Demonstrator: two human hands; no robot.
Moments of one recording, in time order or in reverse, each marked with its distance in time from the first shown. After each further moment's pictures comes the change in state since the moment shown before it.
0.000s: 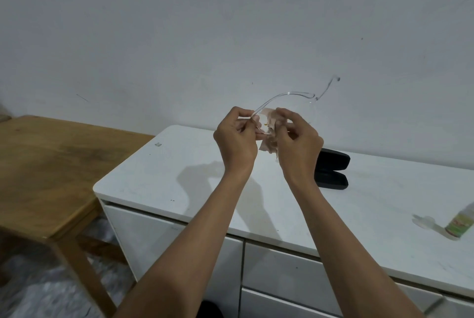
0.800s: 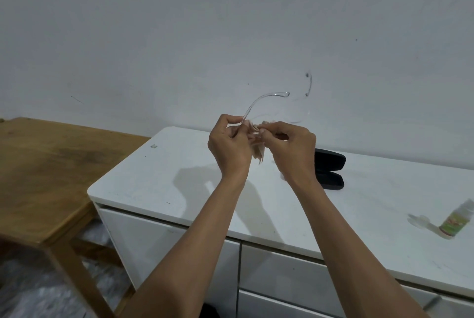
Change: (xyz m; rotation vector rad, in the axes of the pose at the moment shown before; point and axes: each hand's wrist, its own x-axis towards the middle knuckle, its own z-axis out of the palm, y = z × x) left_hand -0.004 -0.005 0.000 -0.026 0.099 -0.085; right_hand 0.004 -0.008 -0.010 -0.019 -0.199 0.032
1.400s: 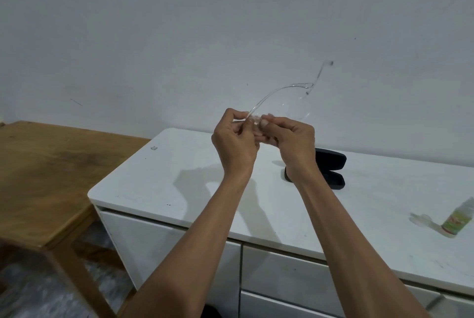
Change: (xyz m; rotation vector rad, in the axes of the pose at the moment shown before) left_hand -0.005 0.013 0.004 0.060 -0.069 0.099; right_hand 0.012 -0.003 -0.003 0.404 -0.079 0.251
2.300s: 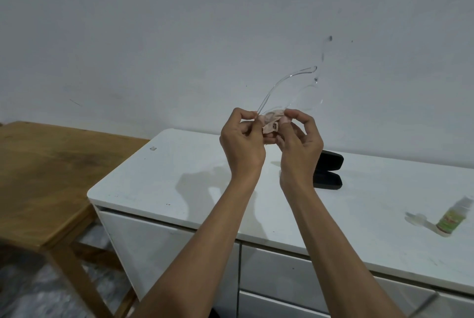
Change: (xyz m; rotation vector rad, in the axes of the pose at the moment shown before) left_hand -0.015 0.016 0.007 -0.106 -0.055 -0.036; right_hand -0.030 0.000 0.012 0.225 0.255 -0.183
